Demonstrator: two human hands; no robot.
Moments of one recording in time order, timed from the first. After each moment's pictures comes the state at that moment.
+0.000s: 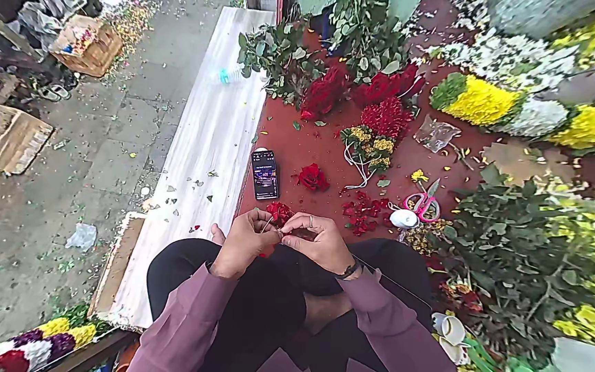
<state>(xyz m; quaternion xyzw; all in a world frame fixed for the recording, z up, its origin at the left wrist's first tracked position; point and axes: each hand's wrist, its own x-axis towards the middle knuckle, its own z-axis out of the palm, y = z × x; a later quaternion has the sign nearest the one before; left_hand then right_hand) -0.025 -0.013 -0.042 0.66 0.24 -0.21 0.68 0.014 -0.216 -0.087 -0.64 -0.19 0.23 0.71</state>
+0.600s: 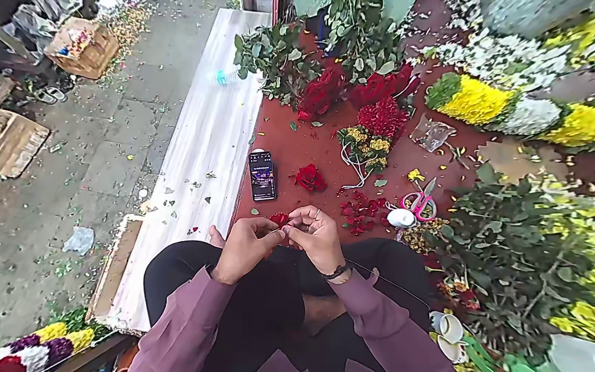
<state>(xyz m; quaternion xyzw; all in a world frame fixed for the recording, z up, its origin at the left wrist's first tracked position) -0.028 -0.013 -0.047 0.76 0.15 -0.22 0.59 0.003 -0.202 -0.087 -0.64 0.03 0.19 0.74</state>
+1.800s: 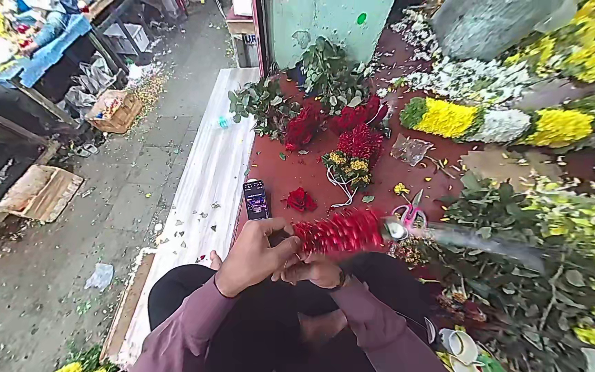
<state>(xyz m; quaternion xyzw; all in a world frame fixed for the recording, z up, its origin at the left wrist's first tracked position) 0.022 -0.056 0.028 0.80 -0.07 -0.15 0.57 0.010 -0.243 -0.087 -0.41 -0.23 0.36 0.81</state>
